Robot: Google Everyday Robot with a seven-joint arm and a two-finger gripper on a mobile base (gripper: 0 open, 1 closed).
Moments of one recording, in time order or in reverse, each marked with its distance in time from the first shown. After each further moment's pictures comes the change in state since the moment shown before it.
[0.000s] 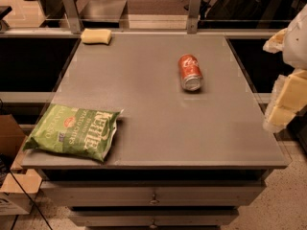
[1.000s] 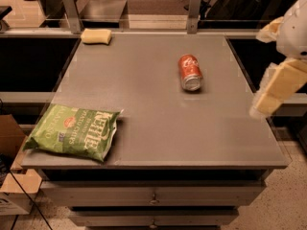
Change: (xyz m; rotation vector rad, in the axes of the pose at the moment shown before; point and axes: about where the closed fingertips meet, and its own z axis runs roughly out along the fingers) arm -0.022 -0.014 -0.004 0.036 -0.104 0.011
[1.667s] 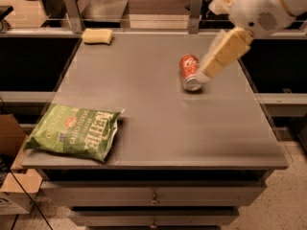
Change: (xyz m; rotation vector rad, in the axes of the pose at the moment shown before) arm -0.105 -0.046 0.014 0.026 -0.386 -0.052
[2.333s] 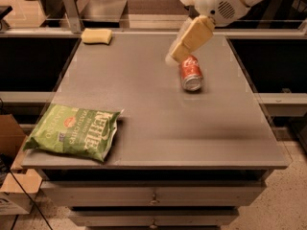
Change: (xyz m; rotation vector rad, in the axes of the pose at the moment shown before) arm -0.049 -0.029 0.049 -0.035 -0.102 -0.033
